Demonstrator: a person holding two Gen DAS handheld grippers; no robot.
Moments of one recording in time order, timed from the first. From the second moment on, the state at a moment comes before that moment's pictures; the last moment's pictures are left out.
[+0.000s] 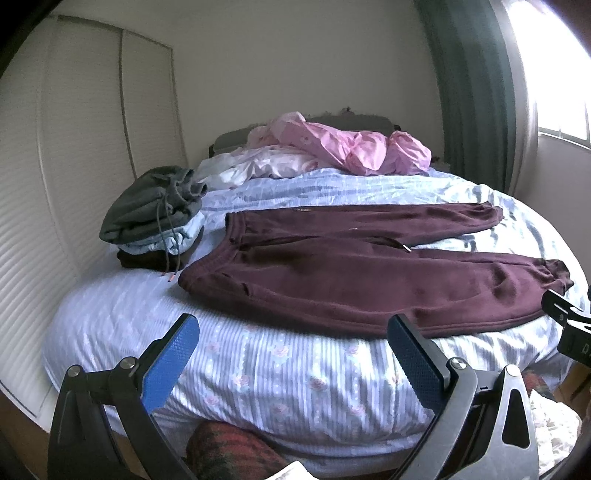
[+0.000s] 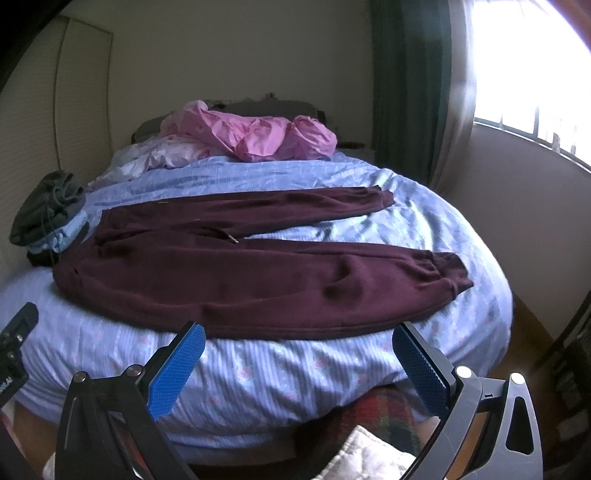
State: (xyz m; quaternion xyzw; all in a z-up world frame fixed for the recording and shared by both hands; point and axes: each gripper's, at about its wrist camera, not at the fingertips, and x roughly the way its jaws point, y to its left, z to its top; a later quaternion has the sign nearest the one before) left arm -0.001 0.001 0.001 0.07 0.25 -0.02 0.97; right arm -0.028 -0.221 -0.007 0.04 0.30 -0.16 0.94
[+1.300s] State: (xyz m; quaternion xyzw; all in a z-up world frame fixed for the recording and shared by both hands) left arm 0.161 0.064 -0.097 0.06 0.37 0.02 0.93; right arm 0.126 -0.150 -0.142 0.10 0.41 -0.10 0.90
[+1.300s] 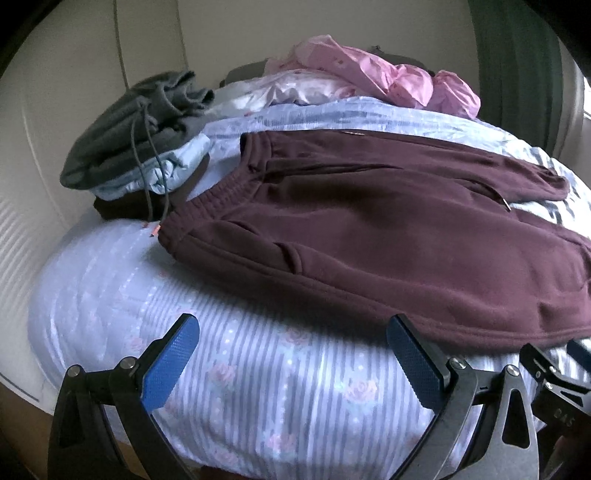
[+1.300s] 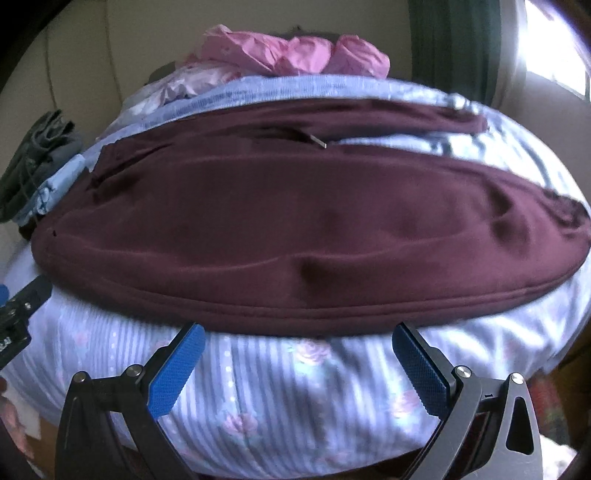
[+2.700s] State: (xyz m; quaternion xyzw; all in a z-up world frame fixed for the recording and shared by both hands) left arm 0.233 0.070 -0.118 -0.02 0.42 0.02 0.91; right arm 0.141 -0.250 -0.157 0.33 0.37 -0.18 0.85
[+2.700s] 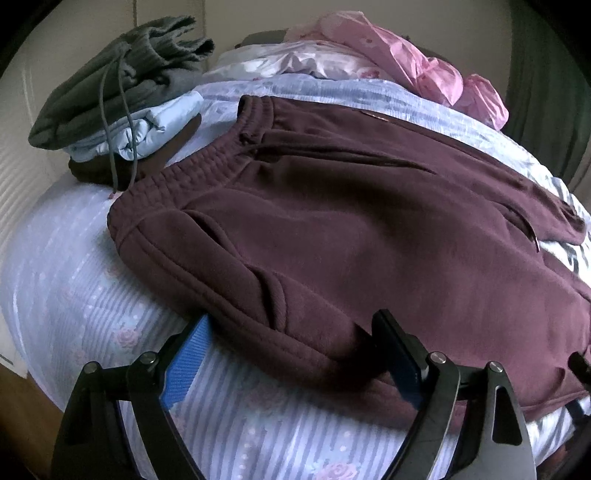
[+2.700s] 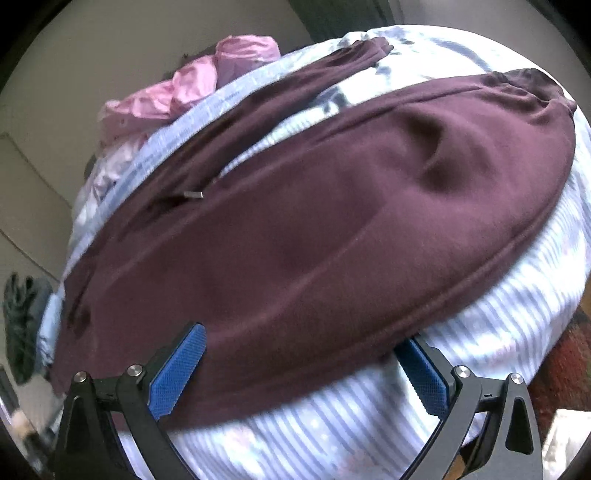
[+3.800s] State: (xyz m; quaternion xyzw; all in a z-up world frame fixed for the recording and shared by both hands) left arm 0.218 0.058 -0.058 -0.01 0.36 0.02 0.93; right arm 0.125 -0.270 -0.082 0.24 0.32 -0.17 0.90
